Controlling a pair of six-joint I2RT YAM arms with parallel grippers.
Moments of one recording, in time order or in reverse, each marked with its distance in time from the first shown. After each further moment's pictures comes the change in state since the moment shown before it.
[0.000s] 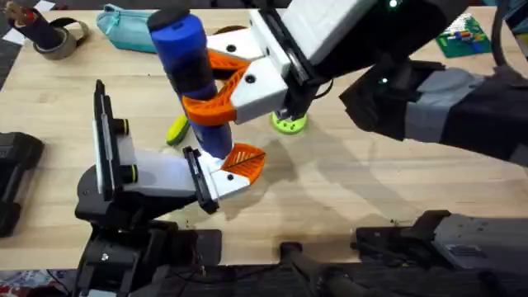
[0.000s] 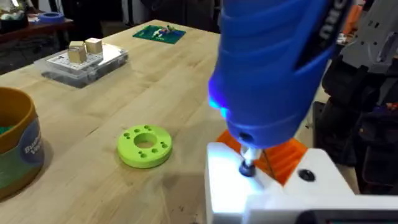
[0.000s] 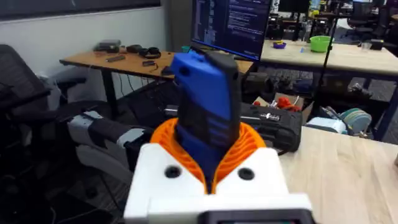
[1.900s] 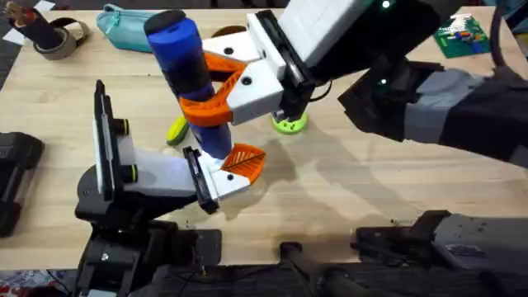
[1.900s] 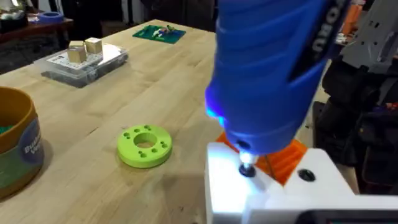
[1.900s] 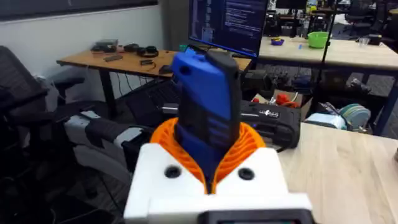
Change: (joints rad) left arm 0.000 0.000 0.000 0.000 0.000 0.000; right arm 0.008 0.000 0.000 -0.041 0.018 -0.027
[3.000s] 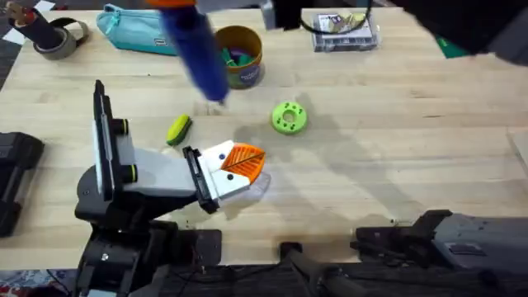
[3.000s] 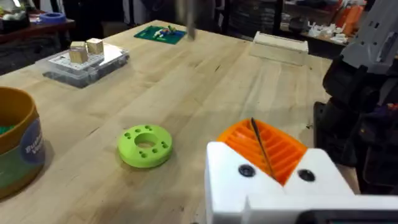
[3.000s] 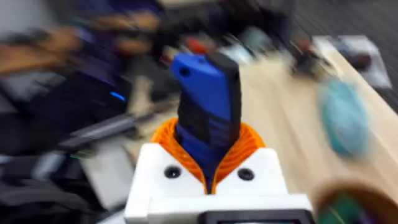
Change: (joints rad) left arm 0.000 0.000 0.000 0.001 -0.003 0.000; right arm -0.055 0.000 0.507 -0.942 0.216 -0.249
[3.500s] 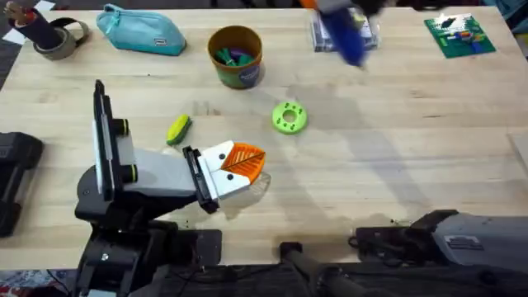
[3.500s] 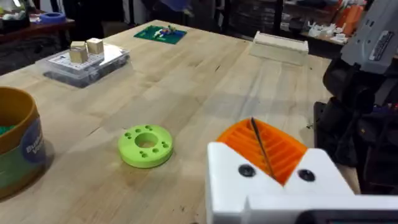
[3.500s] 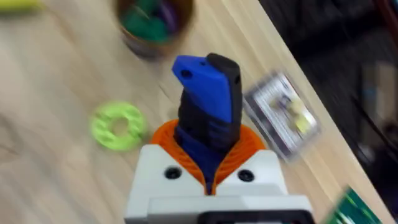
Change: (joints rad) left arm 0.000 0.000 0.000 0.000 0.000 0.000; right arm -0.214 0.010 0.259 -0.883 0.806 -0.527
